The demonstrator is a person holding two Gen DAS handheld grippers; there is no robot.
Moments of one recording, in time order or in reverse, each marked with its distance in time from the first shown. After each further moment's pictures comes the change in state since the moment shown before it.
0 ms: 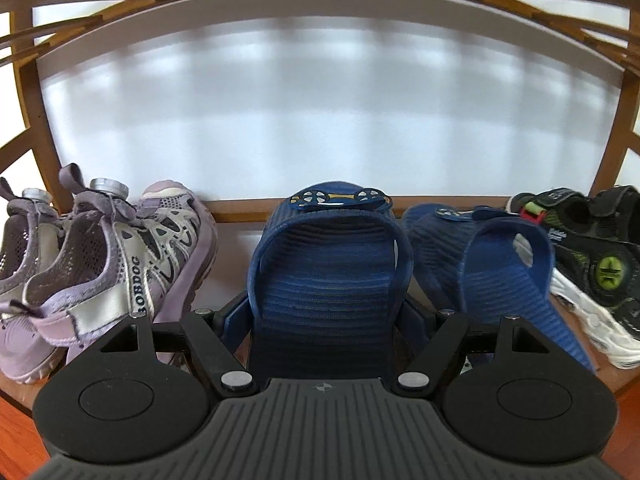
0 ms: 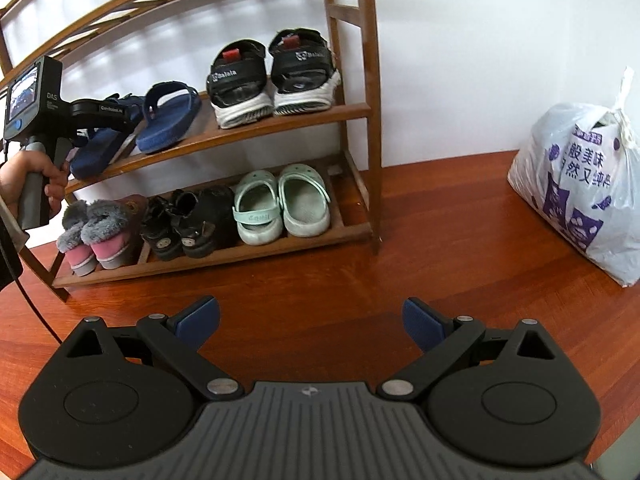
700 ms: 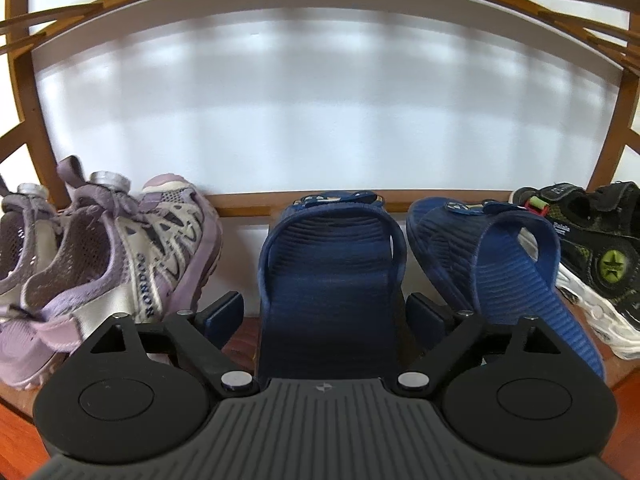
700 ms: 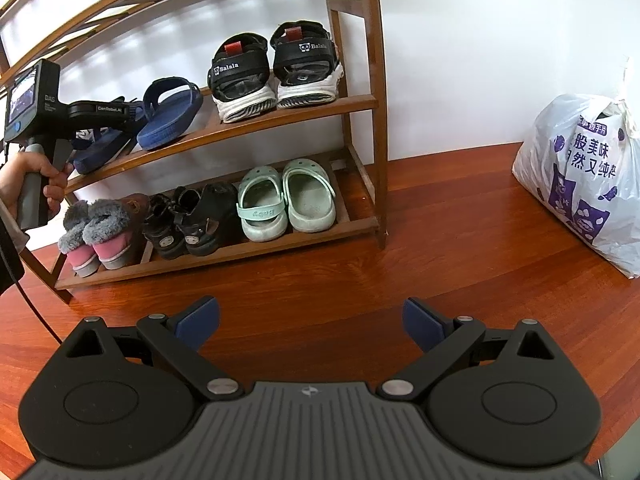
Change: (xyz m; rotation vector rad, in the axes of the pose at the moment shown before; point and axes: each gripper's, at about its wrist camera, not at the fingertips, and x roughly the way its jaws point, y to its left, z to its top) left arm -0.015 0.009 -0.003 0.008 0.005 -0.037; right arm 0.006 0.008 0.002 0.005 0.005 0.019
